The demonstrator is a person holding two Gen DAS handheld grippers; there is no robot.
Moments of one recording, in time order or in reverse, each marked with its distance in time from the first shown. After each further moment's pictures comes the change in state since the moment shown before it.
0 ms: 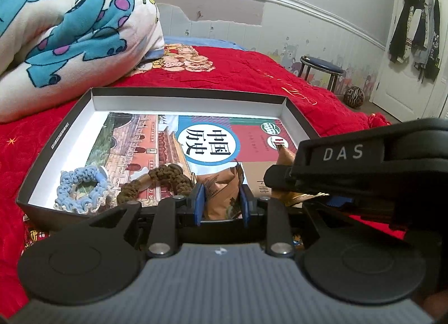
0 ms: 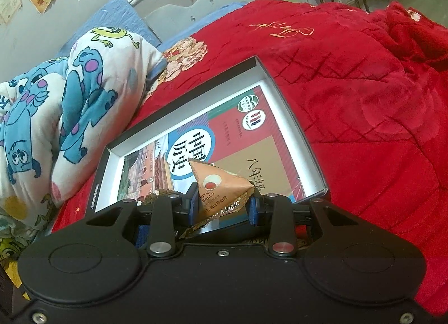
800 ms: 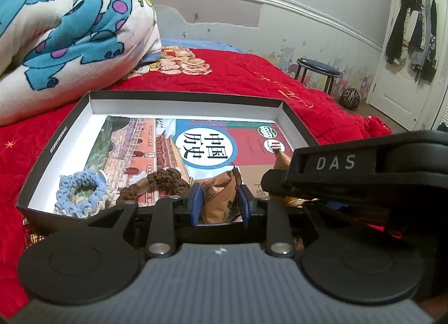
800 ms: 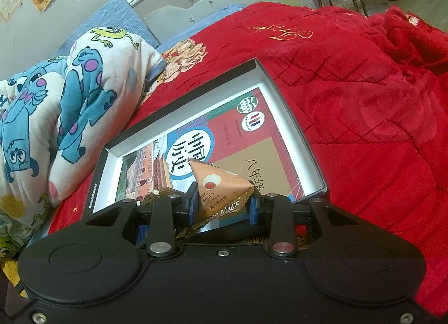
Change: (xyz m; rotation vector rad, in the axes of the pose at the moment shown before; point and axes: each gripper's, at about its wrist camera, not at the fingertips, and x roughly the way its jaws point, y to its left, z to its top) left arm -0.002 0.000 0.003 0.002 -0.012 -0.013; right arm -0.002 0.003 -0.003 -0.015 -0.012 -0.016
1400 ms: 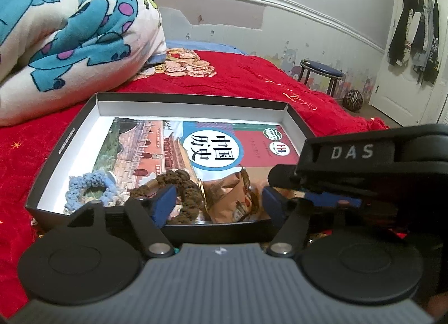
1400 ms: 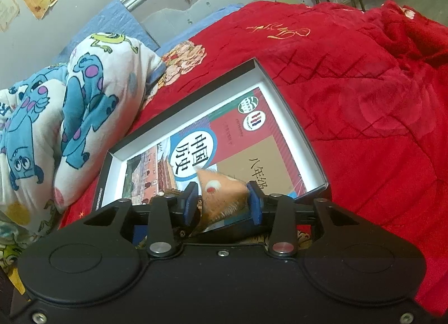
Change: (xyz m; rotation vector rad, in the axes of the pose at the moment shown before) left arm -0.006 0.006 0.000 -0.009 -0.002 0.008; right arm -0.006 -0.001 0.000 0.040 -0.013 0.012
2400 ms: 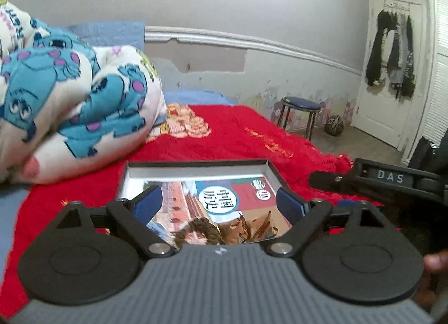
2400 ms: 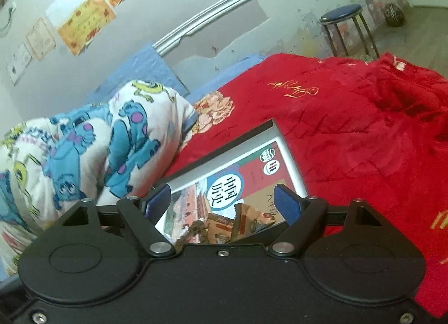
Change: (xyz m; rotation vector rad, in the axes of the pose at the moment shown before) left arm -0.137 0.026 0.047 0.072 -0.151 -0.062; right arm -0.112 -0.002 0.005 0.012 -0.189 0.136
